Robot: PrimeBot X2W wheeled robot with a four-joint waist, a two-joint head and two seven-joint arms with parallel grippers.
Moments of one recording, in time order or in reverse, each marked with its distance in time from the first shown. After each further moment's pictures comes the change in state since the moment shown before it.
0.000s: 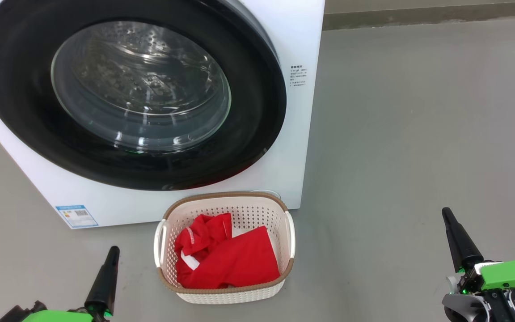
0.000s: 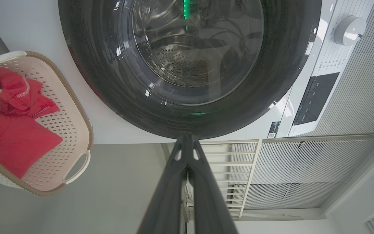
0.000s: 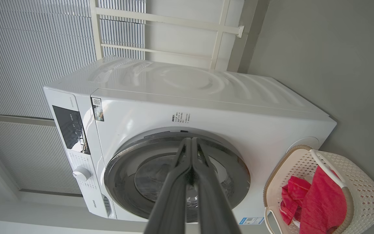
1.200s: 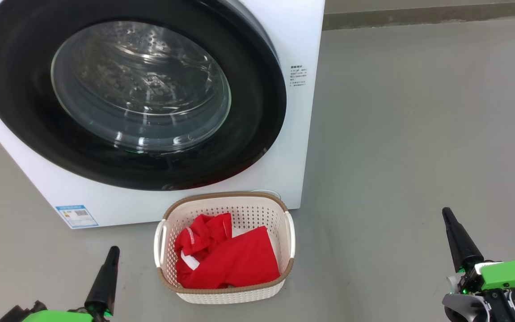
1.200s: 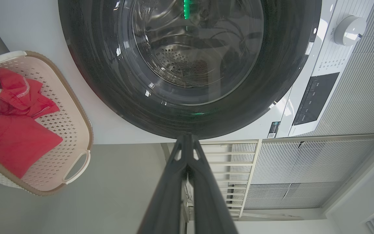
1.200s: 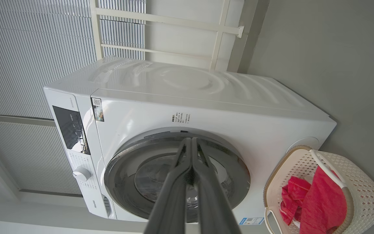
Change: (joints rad) left arm 0.000 0.000 0.000 0.000 0.000 0.000 0.000; right arm 0.000 0.000 -0.001 0.000 0.000 0.000 0.000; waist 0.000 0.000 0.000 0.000
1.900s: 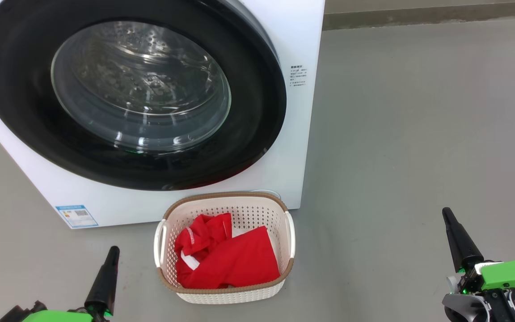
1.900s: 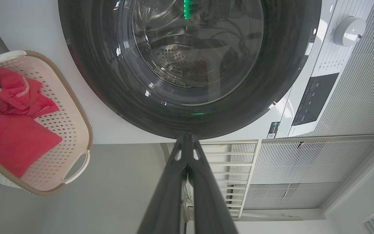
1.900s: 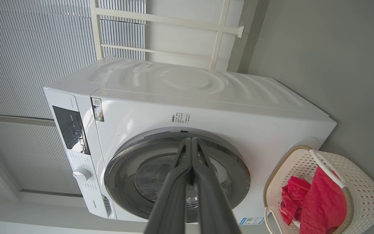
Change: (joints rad) left arm 0.000 0.000 0.000 0.000 -0.003 0.000 0.000; right arm 0.000 0.000 0.000 0.000 0.000 0.000 0.000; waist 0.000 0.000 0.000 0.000
